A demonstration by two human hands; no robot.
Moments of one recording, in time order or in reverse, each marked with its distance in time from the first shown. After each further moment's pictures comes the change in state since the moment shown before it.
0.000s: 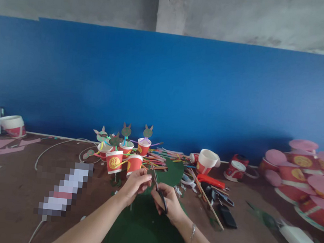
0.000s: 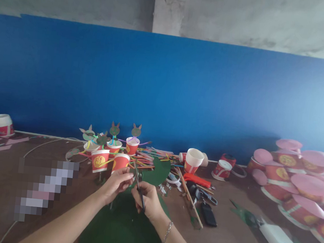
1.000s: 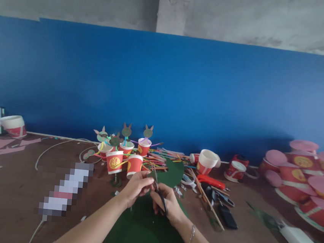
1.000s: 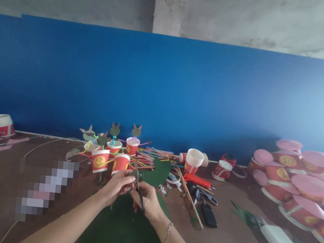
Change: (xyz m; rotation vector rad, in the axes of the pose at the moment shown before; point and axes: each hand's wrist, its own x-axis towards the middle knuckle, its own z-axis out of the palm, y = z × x) left_hand -0.004 0.002 0.006 0.045 -0.052 -0.010; right_hand -0.002 -0.001 -0.001 0.008 -0.049 0.014
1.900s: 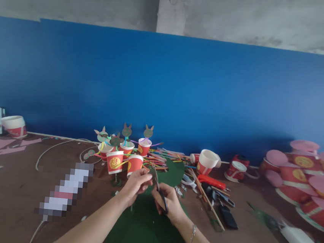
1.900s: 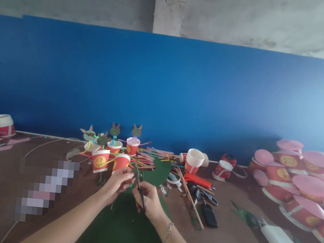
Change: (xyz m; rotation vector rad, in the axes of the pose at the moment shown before) left_hand 0.006 -0.004 -0.006 -0.083 0.067 0.031; right_hand 0.002 0.000 0.000 -0.015 0.056 -0.014
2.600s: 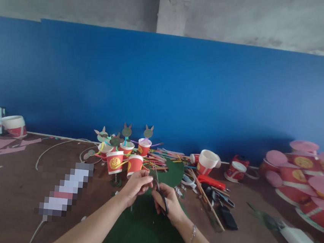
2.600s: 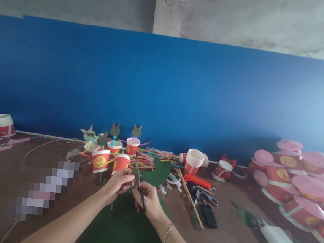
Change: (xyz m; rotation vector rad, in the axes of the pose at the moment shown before) left_hand -0.002 0.003 0.003 0.041 -0.041 -0.029; right_hand -0.001 -0.004 0.000 0.012 -0.019 0.020
